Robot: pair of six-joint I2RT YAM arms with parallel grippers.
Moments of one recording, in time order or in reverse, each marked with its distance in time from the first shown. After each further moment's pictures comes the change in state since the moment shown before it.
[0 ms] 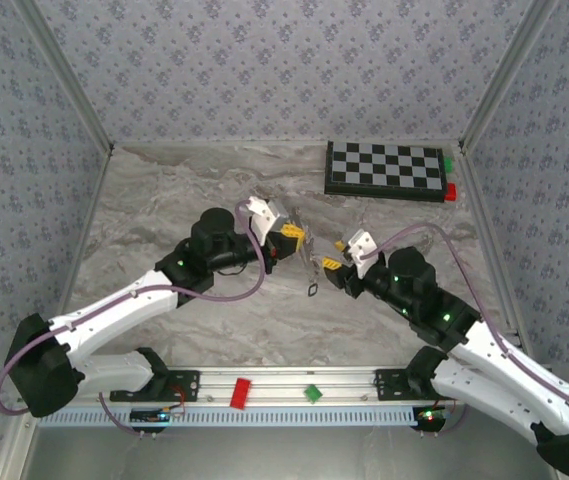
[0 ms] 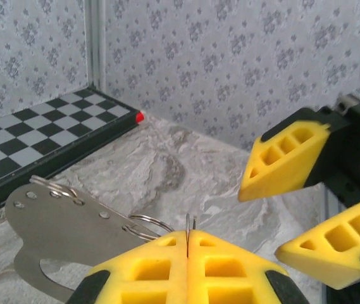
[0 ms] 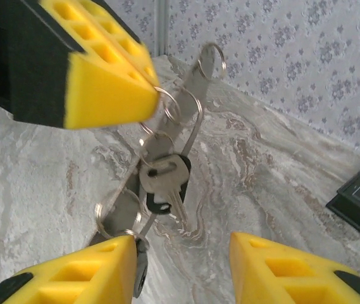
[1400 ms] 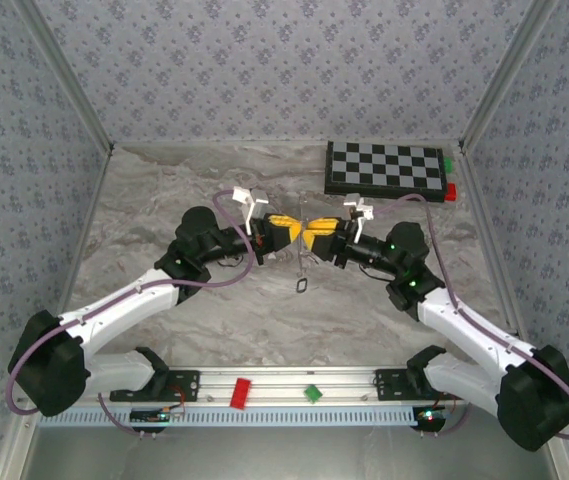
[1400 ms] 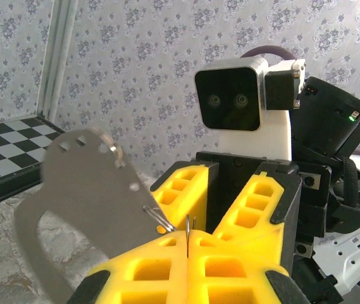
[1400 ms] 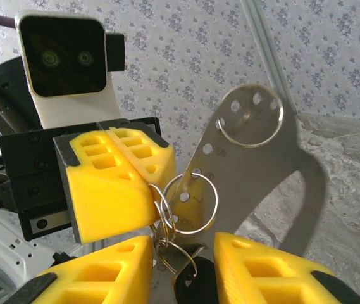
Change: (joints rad) left arm 0.091 0.027 -0.078 0.317 0.211 -0.279; right arm -0.246 0.355 -0.078 0.780 -0.647 0.556
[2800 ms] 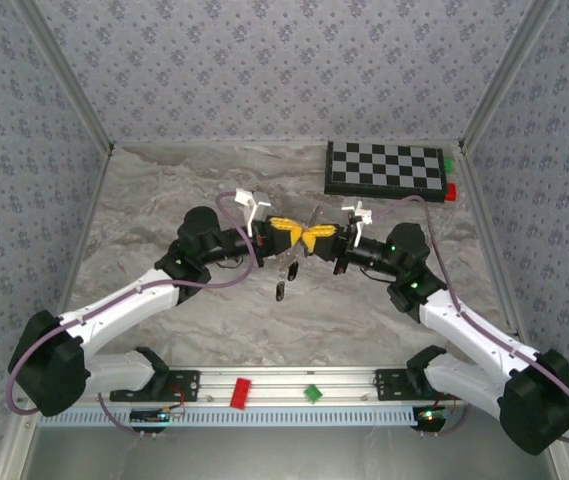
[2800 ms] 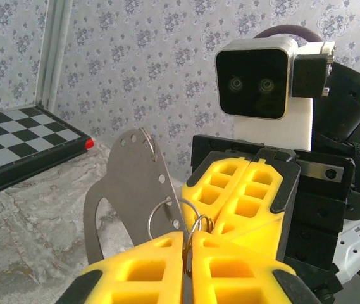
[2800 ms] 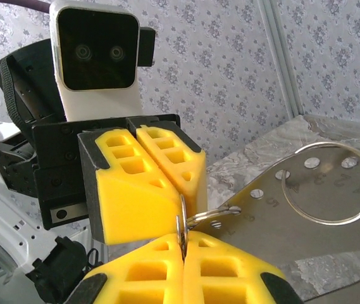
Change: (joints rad) left arm 0.002 0.000 0.000 -0.039 0.010 0.026; right arm 0.002 -0.037 0.005 -0.061 -0.027 -0.078
